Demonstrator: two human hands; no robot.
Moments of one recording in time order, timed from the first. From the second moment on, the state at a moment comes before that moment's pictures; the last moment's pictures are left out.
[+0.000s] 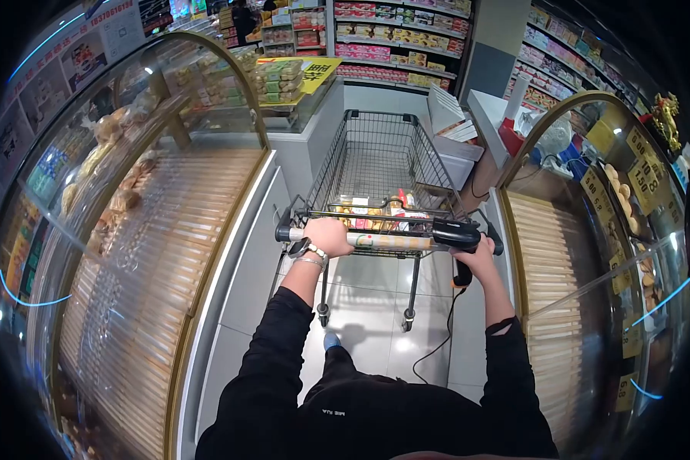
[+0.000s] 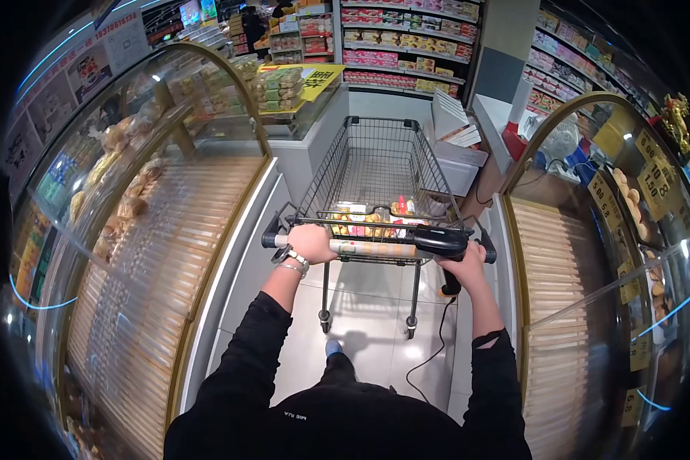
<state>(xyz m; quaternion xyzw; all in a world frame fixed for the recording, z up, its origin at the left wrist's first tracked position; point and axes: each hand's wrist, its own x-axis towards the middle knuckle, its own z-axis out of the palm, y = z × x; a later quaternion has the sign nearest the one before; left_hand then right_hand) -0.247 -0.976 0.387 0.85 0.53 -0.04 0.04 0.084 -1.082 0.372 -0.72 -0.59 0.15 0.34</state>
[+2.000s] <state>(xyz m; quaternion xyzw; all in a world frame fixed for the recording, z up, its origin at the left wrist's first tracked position) -0.136 -0.263 0.331 0.85 0.52 -0.03 0.08 0.199 -0.387 0.307 -0.71 -0.59 0.14 0.35</state>
